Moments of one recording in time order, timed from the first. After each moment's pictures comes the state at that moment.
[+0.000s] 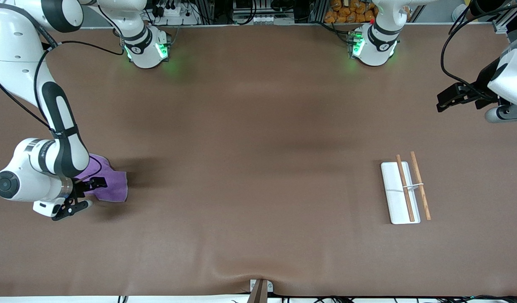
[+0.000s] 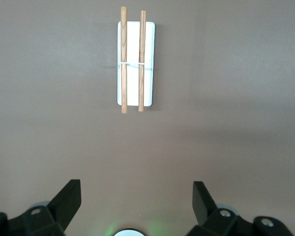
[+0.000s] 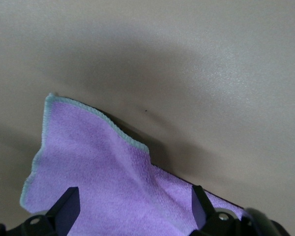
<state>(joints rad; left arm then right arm) 0.05 0.03 -0.15 -1.51 0.02 1.47 -0.17 -0.17 0.72 0.01 -1.58 -0.01 2.15 -0.56</state>
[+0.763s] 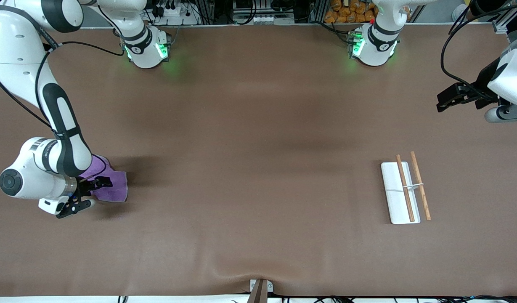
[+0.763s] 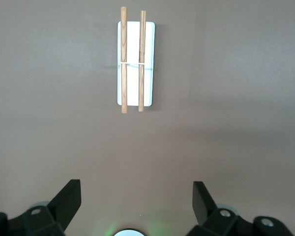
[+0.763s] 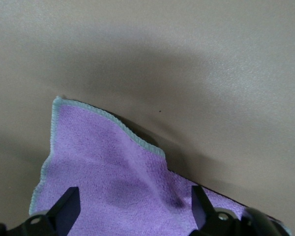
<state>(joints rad) 0.05 0.03 -0.15 -1.51 0.02 1.47 -0.17 -0.17 0.72 0.01 -1.61 0.05 2.17 -0.56</state>
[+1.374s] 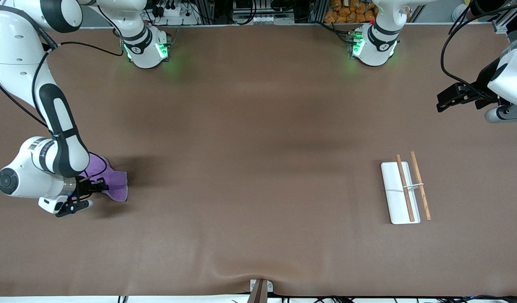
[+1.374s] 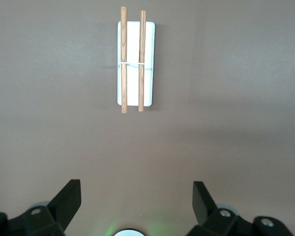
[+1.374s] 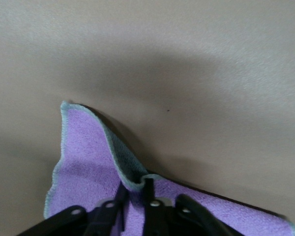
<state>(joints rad) 0.05 0.03 -0.15 -1.51 0.02 1.47 -0.17 -0.17 0.72 0.00 -1.61 0.15 2.16 -0.56</state>
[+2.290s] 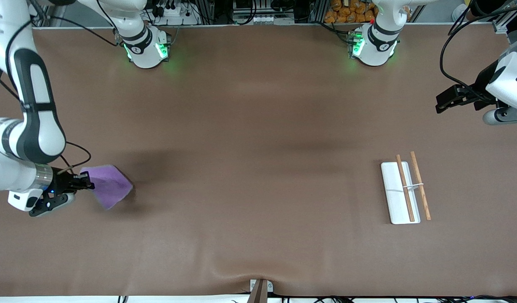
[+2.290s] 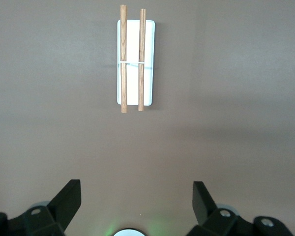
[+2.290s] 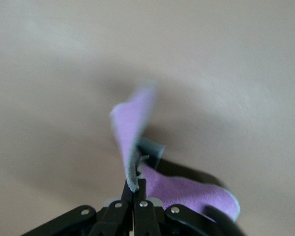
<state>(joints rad) 0.05 0.04 -0.15 -1.51 0.02 1.47 -0.17 -0.11 0.49 0.02 -1.58 0.16 1.98 -0.59</state>
